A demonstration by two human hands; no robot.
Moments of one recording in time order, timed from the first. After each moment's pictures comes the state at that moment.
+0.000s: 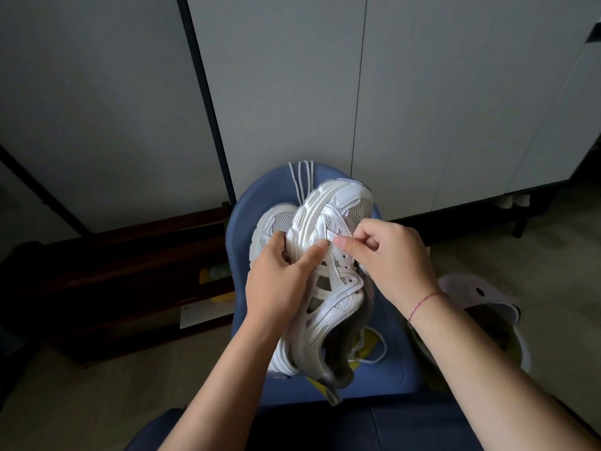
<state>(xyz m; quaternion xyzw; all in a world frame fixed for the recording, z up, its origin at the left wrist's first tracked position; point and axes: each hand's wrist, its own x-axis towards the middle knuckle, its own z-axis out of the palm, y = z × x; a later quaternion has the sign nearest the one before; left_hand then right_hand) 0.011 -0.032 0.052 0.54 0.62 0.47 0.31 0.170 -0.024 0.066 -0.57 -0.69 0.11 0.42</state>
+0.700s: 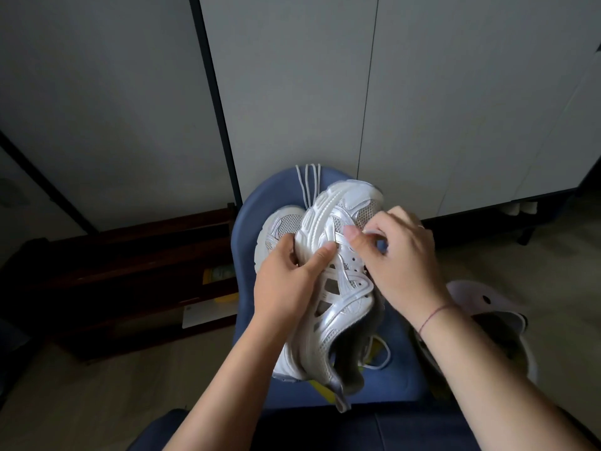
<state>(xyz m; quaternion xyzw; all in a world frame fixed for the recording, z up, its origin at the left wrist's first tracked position) 0.012 -0.033 0.053 0.54 0.58 0.50 0.36 0.169 -0.019 0.063 -0.55 -0.69 -0.01 0.47</state>
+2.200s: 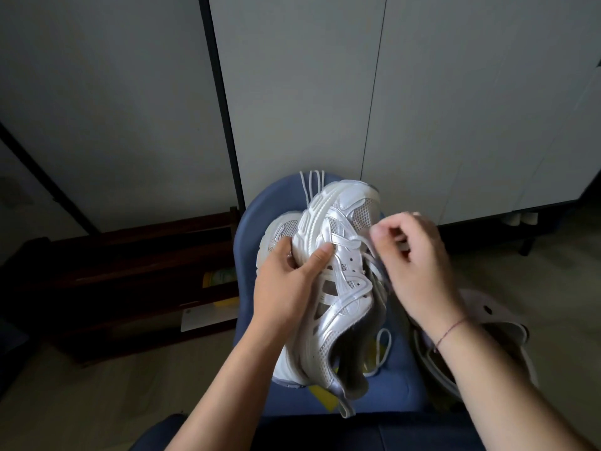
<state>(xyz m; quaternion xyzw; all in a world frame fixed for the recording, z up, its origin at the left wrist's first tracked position) 0.008 -0.033 0.057 0.51 0.55 0.53 0.41 0.179 -0.020 0.063 -0.52 -0.66 0.06 0.53</state>
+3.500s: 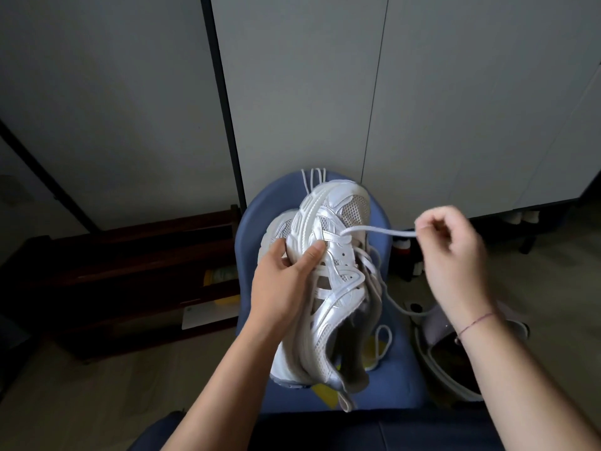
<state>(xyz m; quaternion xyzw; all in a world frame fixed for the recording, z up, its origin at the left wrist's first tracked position) 0.002 -0.032 0.056 0.49 0.54 0.53 0.43 0.206 -0.015 0.062 -0.56 -0.57 0.09 0.59</state>
